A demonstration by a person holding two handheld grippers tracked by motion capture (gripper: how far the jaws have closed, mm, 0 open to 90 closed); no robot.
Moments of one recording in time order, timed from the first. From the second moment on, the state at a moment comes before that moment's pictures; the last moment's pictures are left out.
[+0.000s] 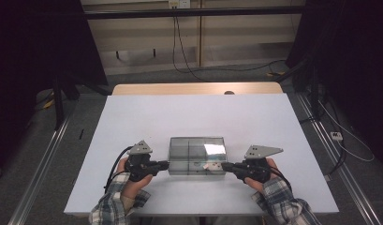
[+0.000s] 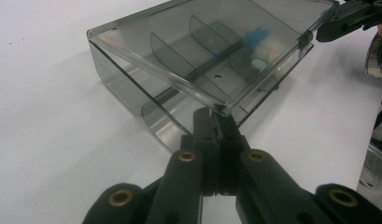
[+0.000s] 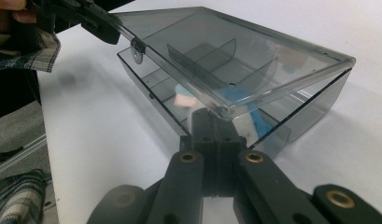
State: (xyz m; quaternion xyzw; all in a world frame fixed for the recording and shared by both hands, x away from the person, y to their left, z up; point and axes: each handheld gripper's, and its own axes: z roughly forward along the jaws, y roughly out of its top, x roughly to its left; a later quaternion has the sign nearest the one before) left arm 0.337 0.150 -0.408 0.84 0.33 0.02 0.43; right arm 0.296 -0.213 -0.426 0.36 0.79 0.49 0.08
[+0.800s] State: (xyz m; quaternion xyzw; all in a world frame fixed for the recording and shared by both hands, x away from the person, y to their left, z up) left arm 0.329 0.154 -0.410 0.84 0.33 0.02 0.42; right arm 0.287 -0.209 -0.429 0.35 0.80 0.49 0.07
